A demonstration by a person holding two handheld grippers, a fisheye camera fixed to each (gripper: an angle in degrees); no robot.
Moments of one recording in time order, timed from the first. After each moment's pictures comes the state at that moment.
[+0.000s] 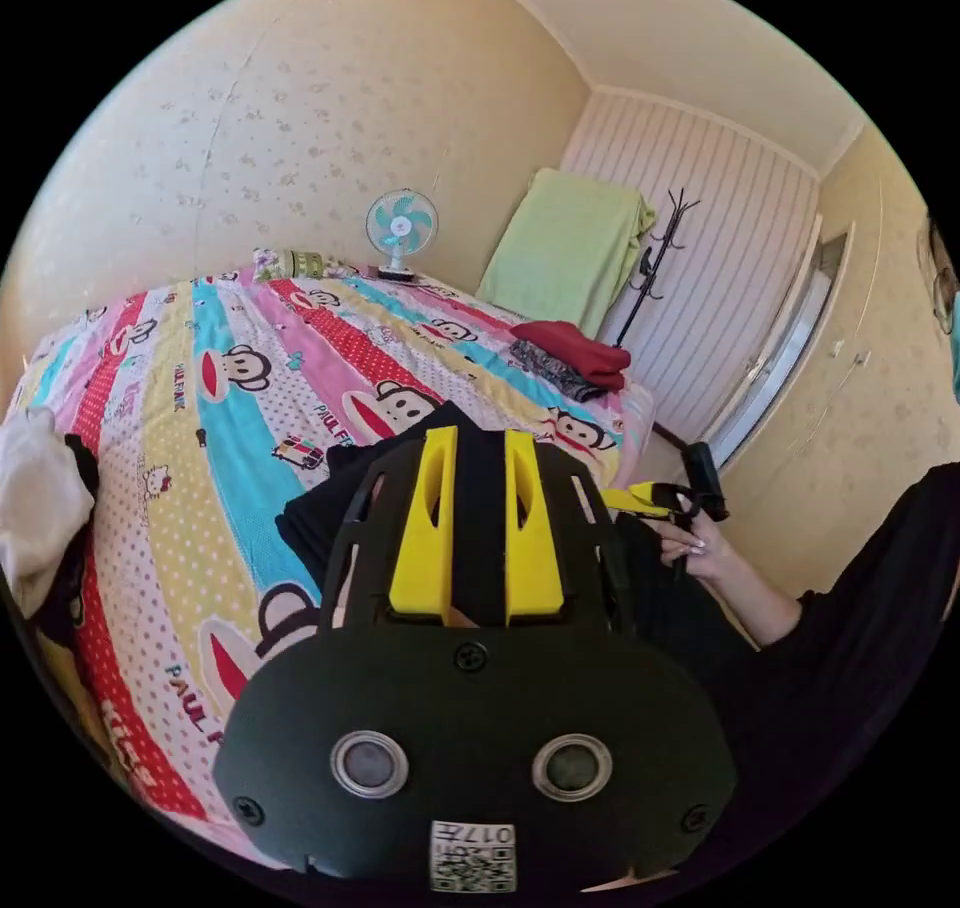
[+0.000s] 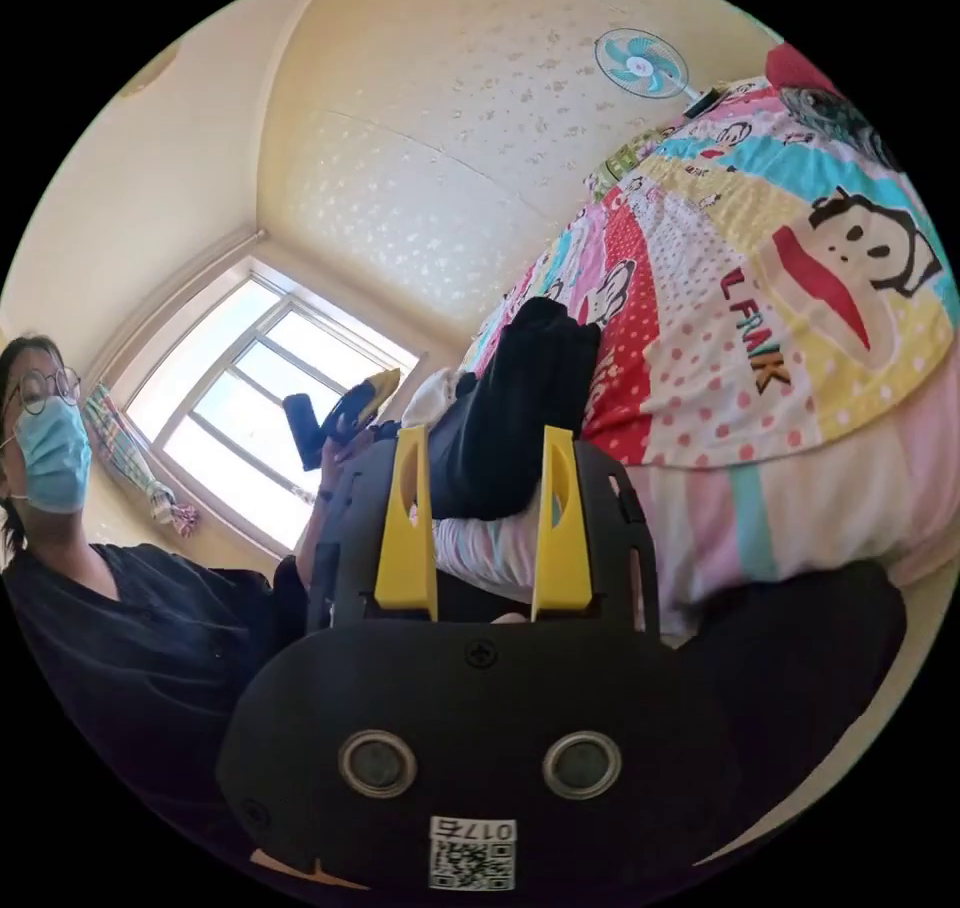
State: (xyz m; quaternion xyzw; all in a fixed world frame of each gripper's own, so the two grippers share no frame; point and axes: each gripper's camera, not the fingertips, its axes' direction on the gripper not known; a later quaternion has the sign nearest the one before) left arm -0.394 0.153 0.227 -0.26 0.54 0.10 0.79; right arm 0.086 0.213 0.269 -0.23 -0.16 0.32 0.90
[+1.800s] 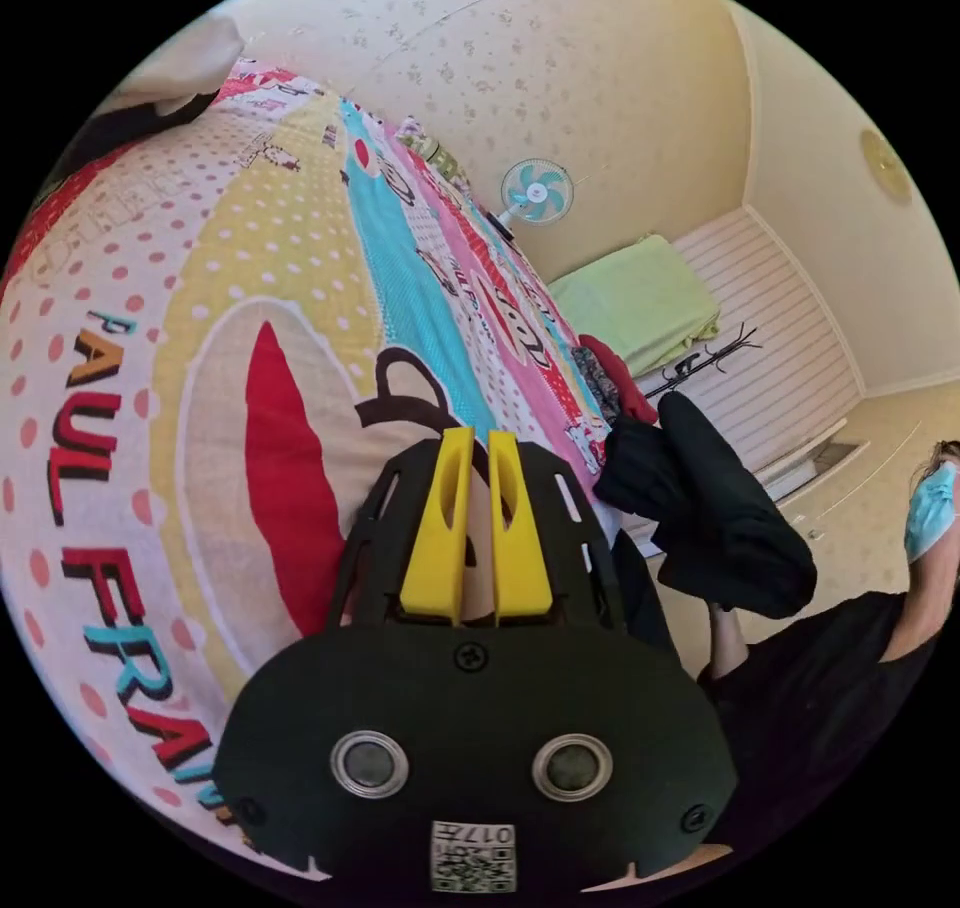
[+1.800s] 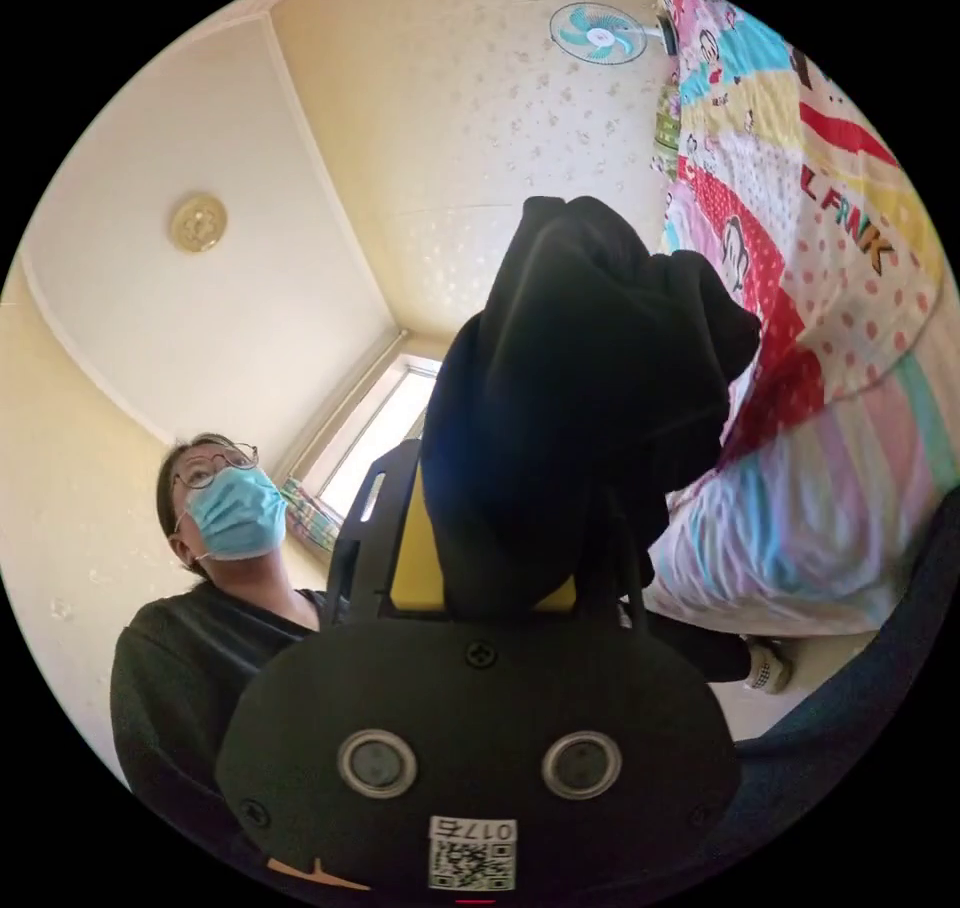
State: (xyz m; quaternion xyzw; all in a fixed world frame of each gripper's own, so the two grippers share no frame) left arm -0.642 0.309 0.372 -0.39 0.57 -0.22 0.69; right arm 0.183 0.142 0.240 -0.04 -0.36 0.45 0.82
